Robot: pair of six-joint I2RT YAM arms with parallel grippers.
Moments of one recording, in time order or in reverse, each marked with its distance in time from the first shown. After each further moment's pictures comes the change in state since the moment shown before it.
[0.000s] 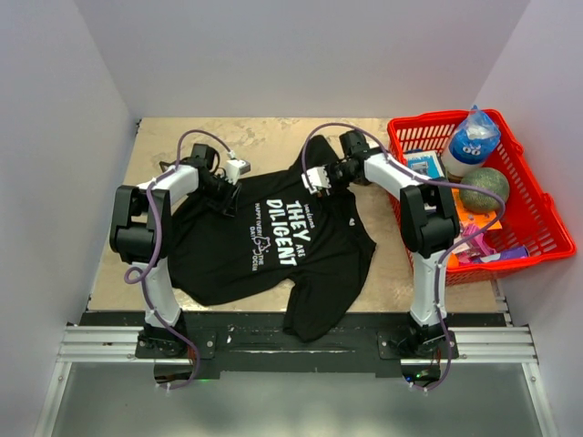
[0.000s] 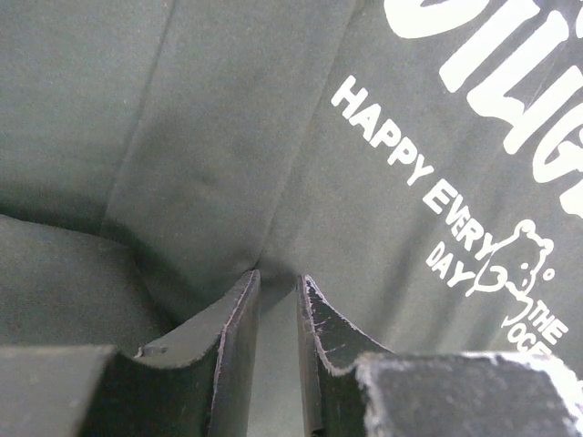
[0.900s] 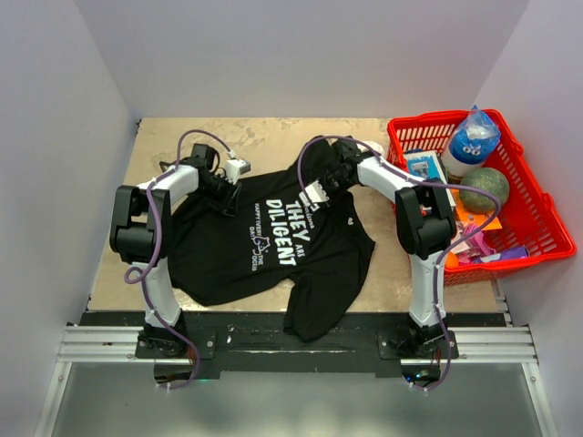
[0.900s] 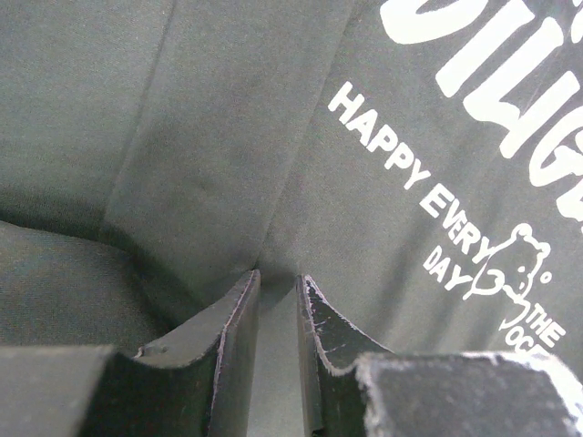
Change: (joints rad) left arm 0.000 0.000 0.001 0.003 0.003 -0.002; right arm 0.048 0.000 -0.018 -0.111 -0.031 -0.254
